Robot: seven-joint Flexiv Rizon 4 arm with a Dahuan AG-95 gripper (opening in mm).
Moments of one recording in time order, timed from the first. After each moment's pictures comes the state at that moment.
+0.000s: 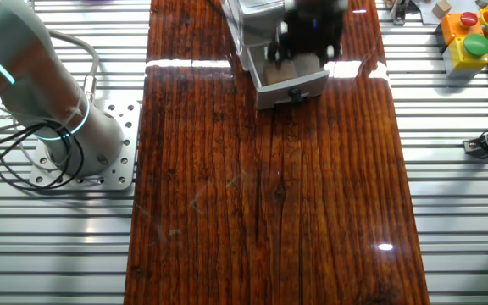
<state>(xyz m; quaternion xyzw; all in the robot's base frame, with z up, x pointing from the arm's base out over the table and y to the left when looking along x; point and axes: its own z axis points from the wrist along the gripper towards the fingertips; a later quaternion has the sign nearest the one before) 0.468 0.112 0.181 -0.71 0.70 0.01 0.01</state>
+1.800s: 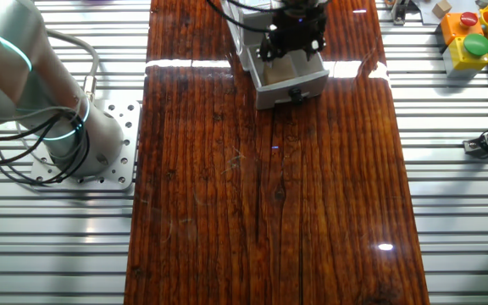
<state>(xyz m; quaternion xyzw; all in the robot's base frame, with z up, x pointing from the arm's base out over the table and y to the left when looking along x) 0.463 0.149 0.097 -0.76 0.64 0.01 0.03</state>
